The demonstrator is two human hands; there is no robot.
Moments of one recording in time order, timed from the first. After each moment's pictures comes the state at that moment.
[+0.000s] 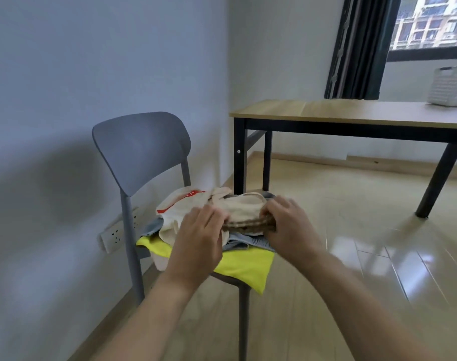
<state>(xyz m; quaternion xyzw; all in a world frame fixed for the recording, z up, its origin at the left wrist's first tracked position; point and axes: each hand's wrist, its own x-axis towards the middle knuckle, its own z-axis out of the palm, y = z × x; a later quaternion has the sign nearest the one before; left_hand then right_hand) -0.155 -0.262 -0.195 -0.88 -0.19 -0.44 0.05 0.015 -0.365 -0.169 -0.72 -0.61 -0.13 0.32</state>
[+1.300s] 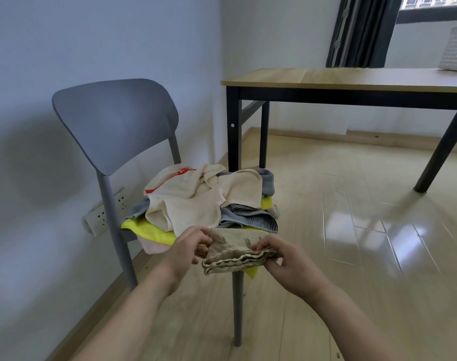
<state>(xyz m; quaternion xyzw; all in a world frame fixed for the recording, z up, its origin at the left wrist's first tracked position) -0.146 -0.237 -0.258 -0.65 -0.40 -0.22 -0.61 0.030 -0.387 -0.275 -0.70 -0.57 0.15 0.40</state>
